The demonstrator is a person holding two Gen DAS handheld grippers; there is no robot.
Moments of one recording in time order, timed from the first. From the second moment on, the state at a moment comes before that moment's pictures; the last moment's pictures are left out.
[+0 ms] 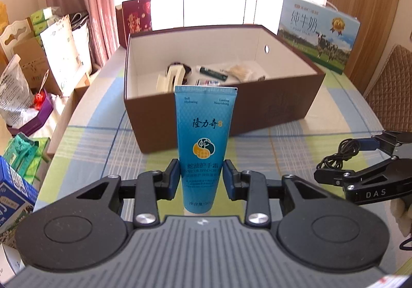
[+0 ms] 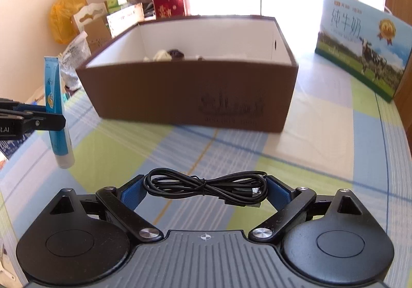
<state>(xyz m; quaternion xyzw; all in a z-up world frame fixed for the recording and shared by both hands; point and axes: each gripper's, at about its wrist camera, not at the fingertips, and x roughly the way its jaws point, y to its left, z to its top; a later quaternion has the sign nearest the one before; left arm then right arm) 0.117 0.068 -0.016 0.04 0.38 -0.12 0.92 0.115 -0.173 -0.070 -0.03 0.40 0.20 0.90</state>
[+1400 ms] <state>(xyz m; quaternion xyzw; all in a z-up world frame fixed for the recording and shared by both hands) 0.296 0.049 -0.001 0.03 0.37 -0.16 0.91 0.302 -0.151 -0.016 0.00 0.36 0.20 0.91</state>
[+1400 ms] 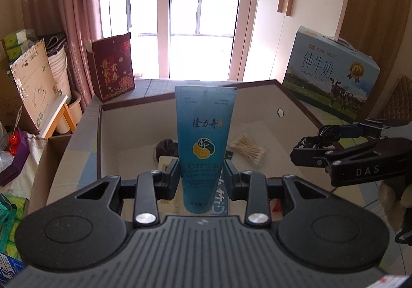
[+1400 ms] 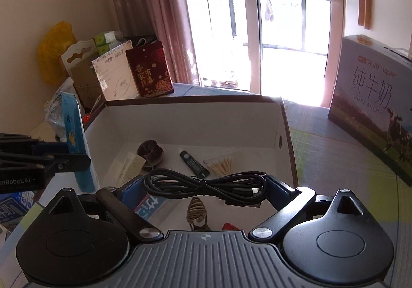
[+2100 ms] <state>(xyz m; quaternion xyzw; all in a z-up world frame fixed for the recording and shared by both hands) 0.340 0.054 -0.076 -0.01 0.53 -0.13 0.84 0.341 -0.133 -0.047 -0.06 0.41 0.21 0.89</state>
